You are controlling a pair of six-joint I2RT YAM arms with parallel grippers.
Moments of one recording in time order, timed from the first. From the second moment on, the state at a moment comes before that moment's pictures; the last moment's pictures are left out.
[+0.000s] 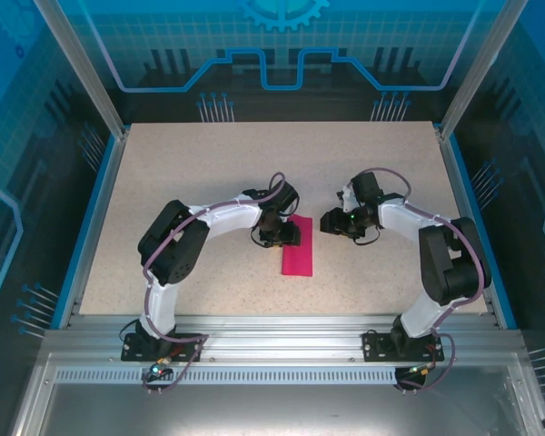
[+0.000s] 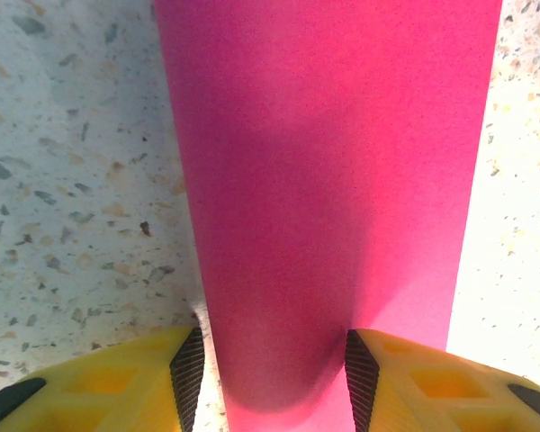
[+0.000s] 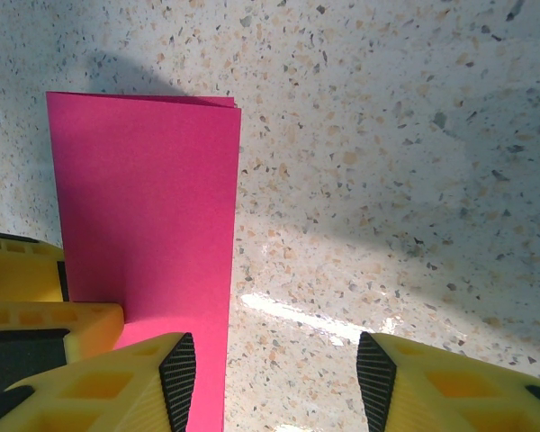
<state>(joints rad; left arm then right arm) -0.67 2.02 1.37 -0.64 0.24 -0.67 0.24 1.66 0.95 -0.48 -0.44 0.37</state>
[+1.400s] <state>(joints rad) -0.67 2.02 1.37 -0.64 0.24 -0.72 0.25 1.66 0.95 -0.48 -0.44 0.37</state>
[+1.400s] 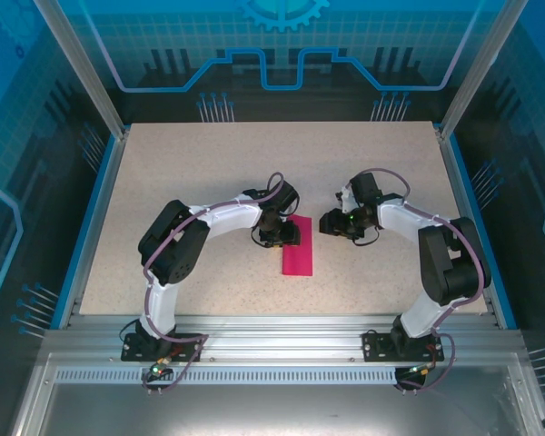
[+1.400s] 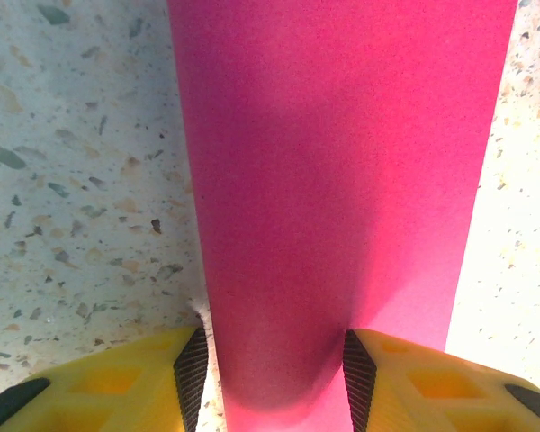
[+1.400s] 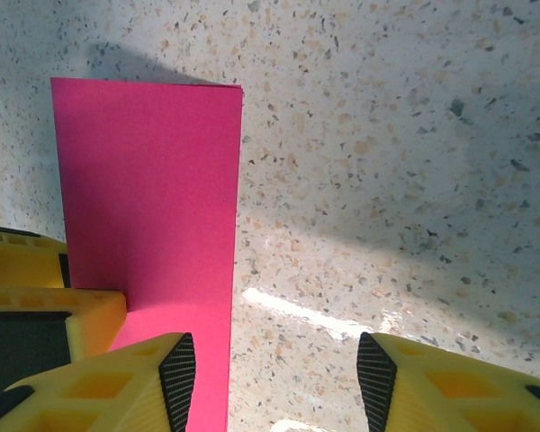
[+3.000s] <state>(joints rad) -0.67 2.02 1.37 -0.64 0.24 -0.72 0.37 1.82 0.94 -0.43 -0.57 0.41</state>
